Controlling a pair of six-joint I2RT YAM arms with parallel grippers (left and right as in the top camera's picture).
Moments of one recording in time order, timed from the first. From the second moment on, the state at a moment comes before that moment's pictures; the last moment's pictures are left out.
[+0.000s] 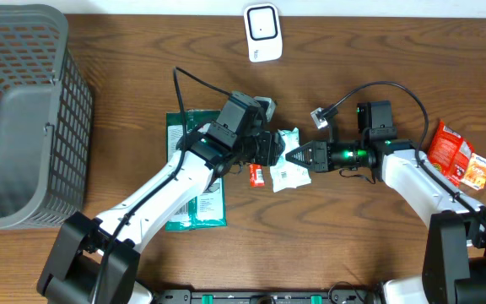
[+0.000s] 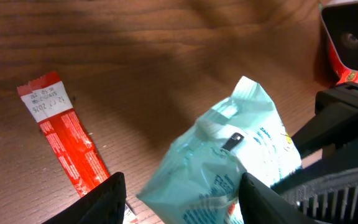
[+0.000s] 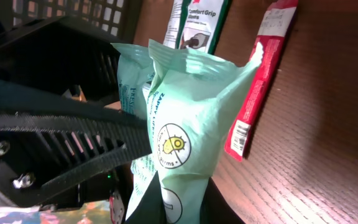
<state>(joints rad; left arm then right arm) -0.59 1.62 1.08 -0.34 0.31 -0.42 0.13 1.63 0.86 -0.34 -1.06 0.13</state>
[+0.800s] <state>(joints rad) -0.58 1.62 1.08 -0.28 0.44 -0.41 0.12 1.63 0.86 -0.34 -1.09 0.10</state>
